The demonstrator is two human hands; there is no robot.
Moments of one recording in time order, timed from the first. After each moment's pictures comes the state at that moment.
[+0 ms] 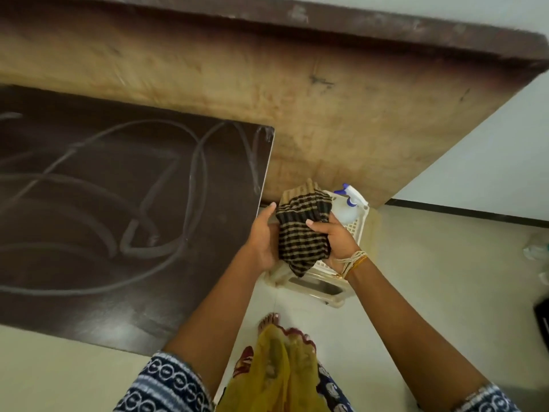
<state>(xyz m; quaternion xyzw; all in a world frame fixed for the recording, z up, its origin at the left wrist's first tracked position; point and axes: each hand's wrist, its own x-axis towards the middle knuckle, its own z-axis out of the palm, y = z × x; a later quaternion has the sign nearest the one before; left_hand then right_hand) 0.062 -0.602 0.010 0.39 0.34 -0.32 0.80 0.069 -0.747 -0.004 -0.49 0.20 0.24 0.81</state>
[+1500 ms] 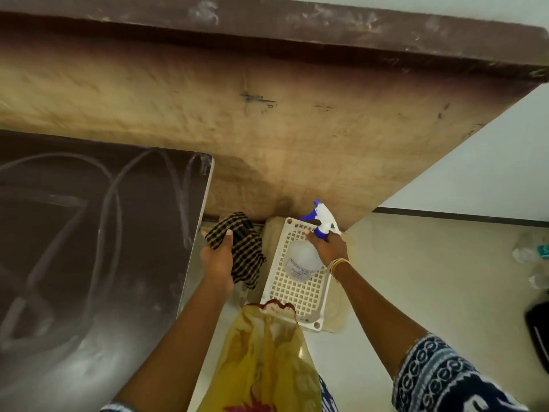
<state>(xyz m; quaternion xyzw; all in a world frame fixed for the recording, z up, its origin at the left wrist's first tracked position) 0.182 -0.654 -0.097 0.53 0.50 -0.07 0.68 0.212 -0.878 -0.163 -0.80 0.27 0.18 0.50</state>
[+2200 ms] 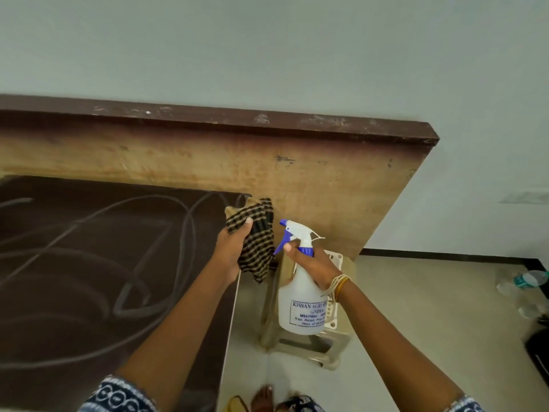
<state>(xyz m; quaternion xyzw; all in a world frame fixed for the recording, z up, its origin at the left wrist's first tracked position) 0.085 -0.577 0.081 0.56 0.22 -0.09 0.79 0.060 -0.768 0.070 -0.72 0.05 0.19 0.66</state>
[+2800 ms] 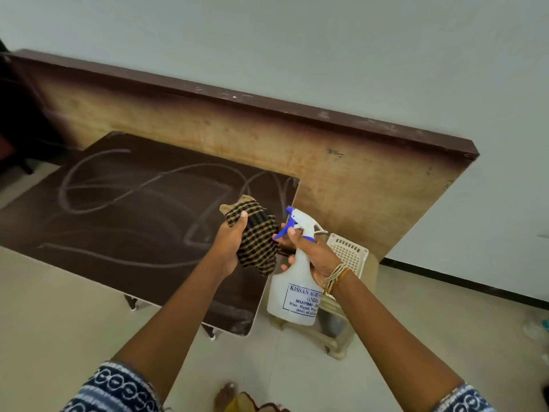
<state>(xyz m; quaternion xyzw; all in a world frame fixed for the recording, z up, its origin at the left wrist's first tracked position) -0.076 -0.484 0.110 0.54 0.25 -0.02 0.80 -0.062 -0.674 0.120 -0.54 0.05 0.32 0.78</state>
